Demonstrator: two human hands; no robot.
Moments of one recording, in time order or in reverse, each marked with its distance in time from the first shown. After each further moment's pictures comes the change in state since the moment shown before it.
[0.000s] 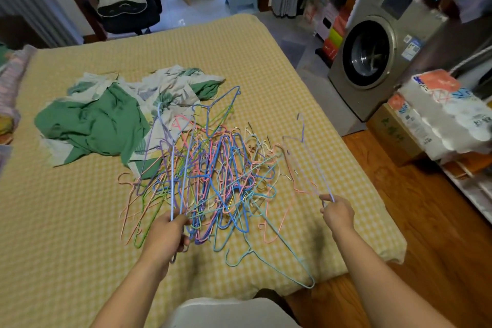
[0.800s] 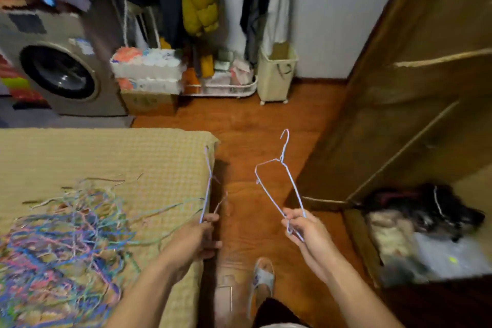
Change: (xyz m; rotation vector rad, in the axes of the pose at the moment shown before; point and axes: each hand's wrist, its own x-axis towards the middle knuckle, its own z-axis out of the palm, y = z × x) left_hand -0.169 -0.090 0.023 0.781 -1.390 0.185; right_hand -0.498 0.231 0.001 1.199 0.609 0.263
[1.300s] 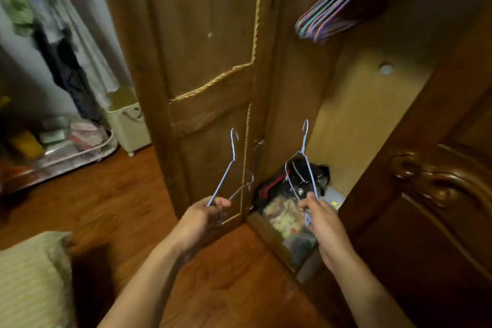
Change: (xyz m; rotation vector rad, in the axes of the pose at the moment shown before) left_hand 0.027 0.117 0.372 0.281 -0.554 0.204; right_hand -0.067 -0.092 -0.323 0.064 0.761 -0.205
